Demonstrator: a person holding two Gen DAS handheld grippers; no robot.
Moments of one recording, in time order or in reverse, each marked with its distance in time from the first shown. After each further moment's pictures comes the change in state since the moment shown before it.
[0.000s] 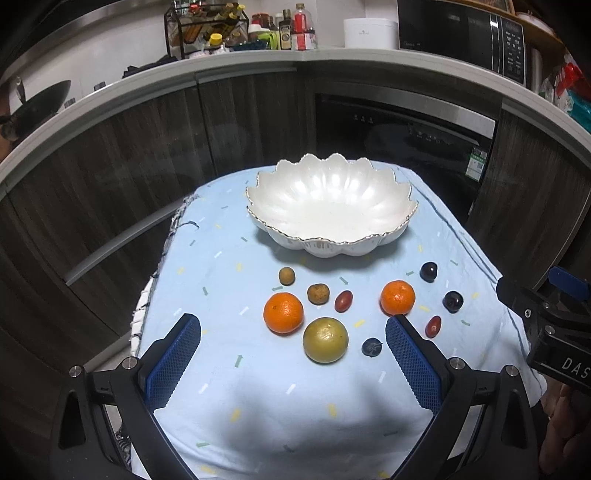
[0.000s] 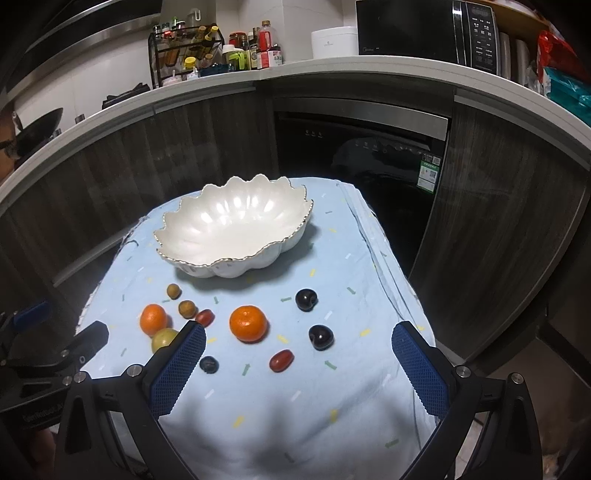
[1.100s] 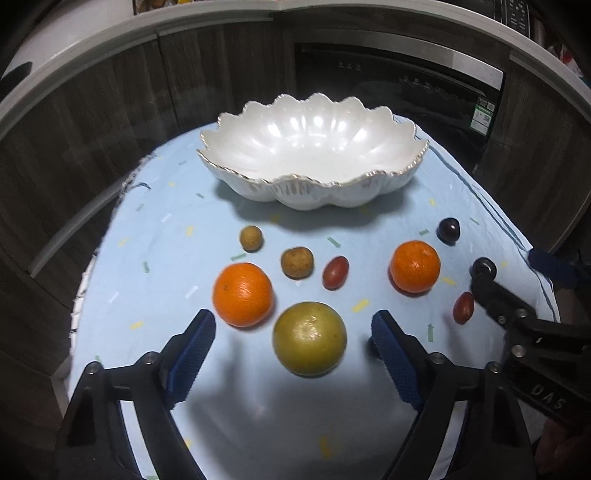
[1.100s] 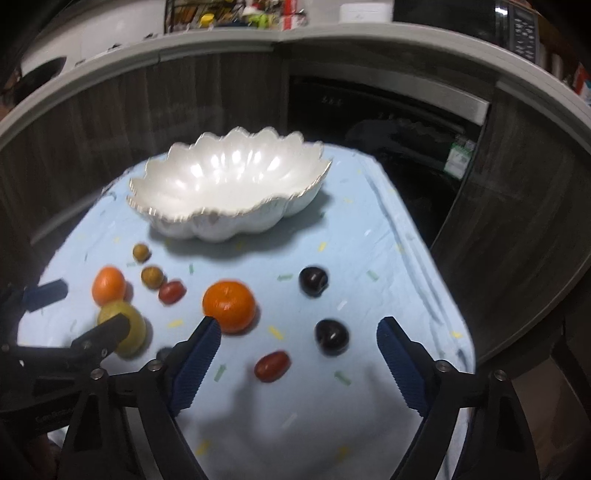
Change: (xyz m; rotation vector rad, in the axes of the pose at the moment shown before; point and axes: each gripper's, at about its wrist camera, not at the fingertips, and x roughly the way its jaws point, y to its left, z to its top) left arm 0.094 -0.017 -0.019 0.044 0.134 -0.064; right arm 0.082 0.018 -0.024 -0.121 0.099 -0.018
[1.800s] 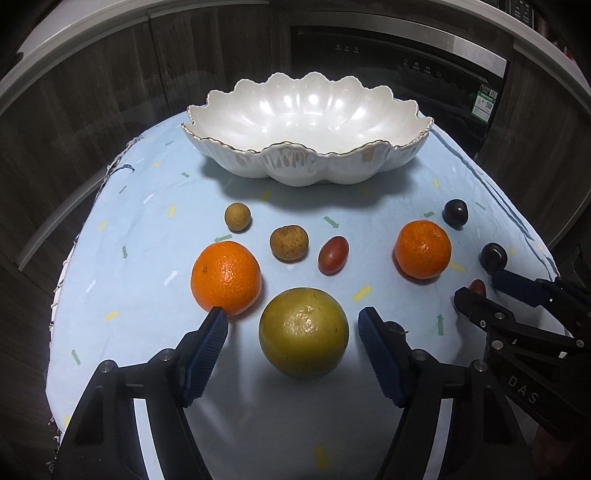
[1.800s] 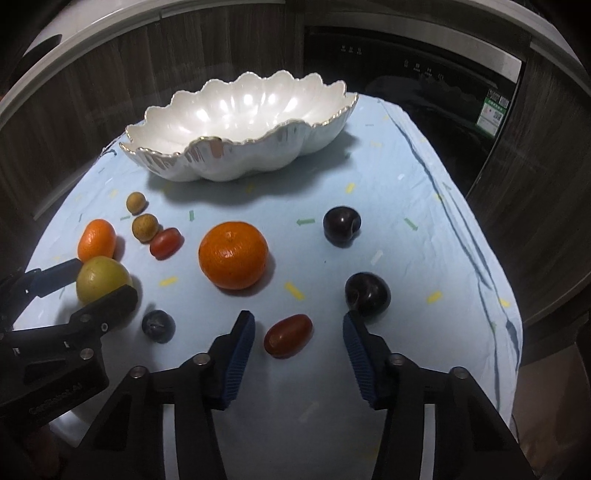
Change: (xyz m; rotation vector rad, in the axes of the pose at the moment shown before) left arm 0.023 -0.001 -0.007 -0.003 0.038 -0.022; right arm 0.042 0.003 -0.018 0.000 0.151 0.060
